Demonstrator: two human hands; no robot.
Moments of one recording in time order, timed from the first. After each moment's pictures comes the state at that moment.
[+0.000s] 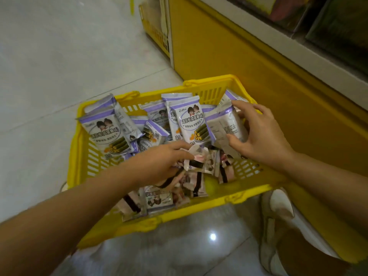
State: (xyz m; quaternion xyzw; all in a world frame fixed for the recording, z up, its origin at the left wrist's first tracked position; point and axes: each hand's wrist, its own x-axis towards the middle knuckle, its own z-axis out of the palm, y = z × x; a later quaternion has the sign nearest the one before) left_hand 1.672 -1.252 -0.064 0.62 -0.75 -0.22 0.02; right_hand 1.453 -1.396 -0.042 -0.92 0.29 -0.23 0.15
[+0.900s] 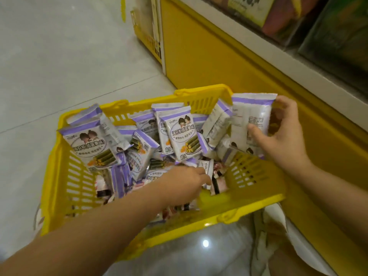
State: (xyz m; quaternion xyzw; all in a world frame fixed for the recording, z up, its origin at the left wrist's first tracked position) left_hand 1.615 -1.288 -0.101 0.57 -0.80 -0.18 -0.05; right_hand 1.429 -1.426 -0.043 -0.78 0.41 -0.36 0.31
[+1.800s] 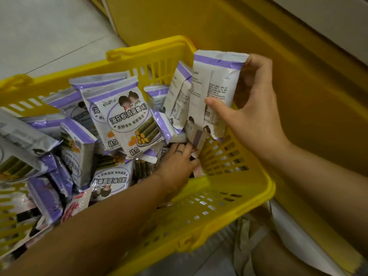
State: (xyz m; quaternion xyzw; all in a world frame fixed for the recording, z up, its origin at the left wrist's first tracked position) left_hand 1.561 -1.362 -0.229 0.58 -0.80 -0.06 -0.14; right_hand 1.435 -1.454 -0.074 -0.75 0.39 -0.39 0.37
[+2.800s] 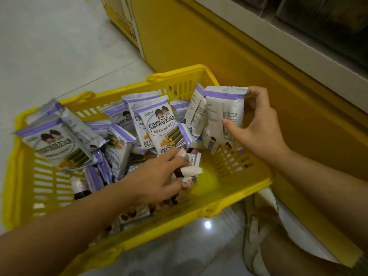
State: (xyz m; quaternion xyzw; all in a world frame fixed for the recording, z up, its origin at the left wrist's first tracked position) left_hand 1.628 -1.282 -0.101 0.60 -0.73 -0.31 0.12; right_hand 1.424 -1.432 -0.061 -0.80 0.40 -0.33 0.31
